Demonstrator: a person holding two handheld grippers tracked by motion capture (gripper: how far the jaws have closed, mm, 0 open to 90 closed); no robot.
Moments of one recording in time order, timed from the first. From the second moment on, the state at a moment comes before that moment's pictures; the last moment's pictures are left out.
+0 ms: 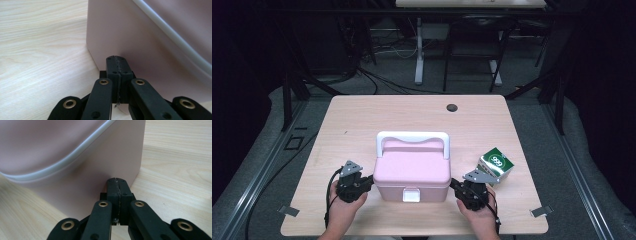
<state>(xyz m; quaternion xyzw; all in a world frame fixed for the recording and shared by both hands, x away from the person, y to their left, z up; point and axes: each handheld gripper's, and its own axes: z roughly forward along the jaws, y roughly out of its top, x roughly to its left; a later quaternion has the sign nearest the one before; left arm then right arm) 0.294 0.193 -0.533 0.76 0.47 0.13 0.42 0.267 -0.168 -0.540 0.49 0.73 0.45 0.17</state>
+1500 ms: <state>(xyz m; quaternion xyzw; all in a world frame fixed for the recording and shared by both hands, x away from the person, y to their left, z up) 0.280 0.203 -0.524 0.77 0.44 0.13 0.43 0.254 -0.190 -0.534 0.46 0.73 0.46 0.21</state>
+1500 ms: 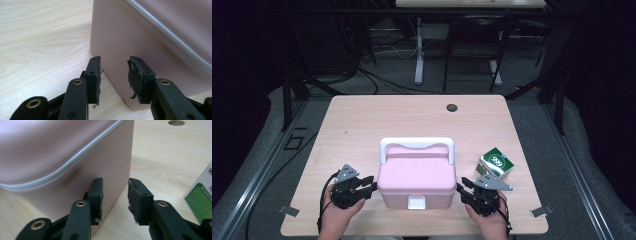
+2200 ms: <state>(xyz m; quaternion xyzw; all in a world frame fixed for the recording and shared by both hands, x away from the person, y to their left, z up) 0.291 0.212 -0.476 0.79 0.40 0.16 0.44 0.275 -0.201 -0.486 0.45 0.73 0.48 0.19</state>
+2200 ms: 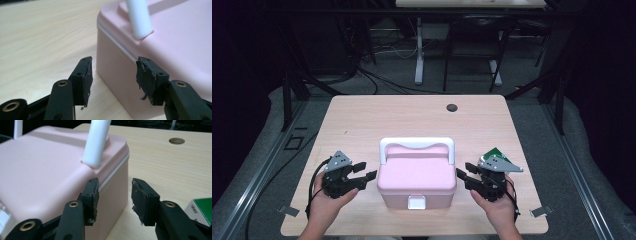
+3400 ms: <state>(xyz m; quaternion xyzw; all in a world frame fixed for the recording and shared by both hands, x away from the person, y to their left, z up) 0.315 0.184 -0.450 0.78 0.39 0.11 0.48 0.302 -0.183 -0.468 0.41 0.73 0.54 0.15</state>
